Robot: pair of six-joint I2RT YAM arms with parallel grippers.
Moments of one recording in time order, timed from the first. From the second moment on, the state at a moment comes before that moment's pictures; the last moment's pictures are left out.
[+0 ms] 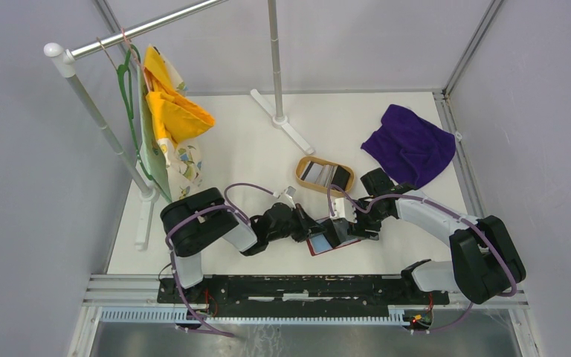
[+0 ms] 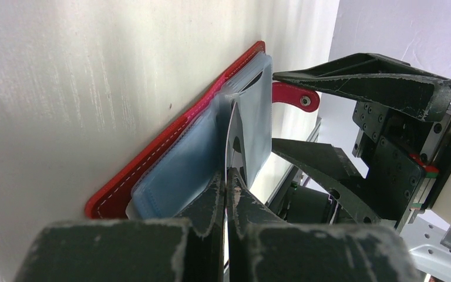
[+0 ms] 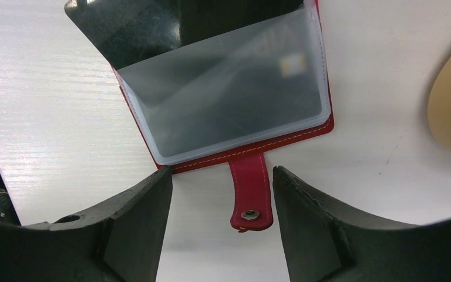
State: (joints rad) left arm -1.01 1.85 0.48 0.93 0.08 -1.33; right arm 0.43 1.33 0.64 -0.64 -0.41 -1.11
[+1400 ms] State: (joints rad) left arm -0.97 1.98 0.55 1.04 0.22 -1.34; right arm 0.46 1.16 0.65 -0.65 -0.50 -1.13
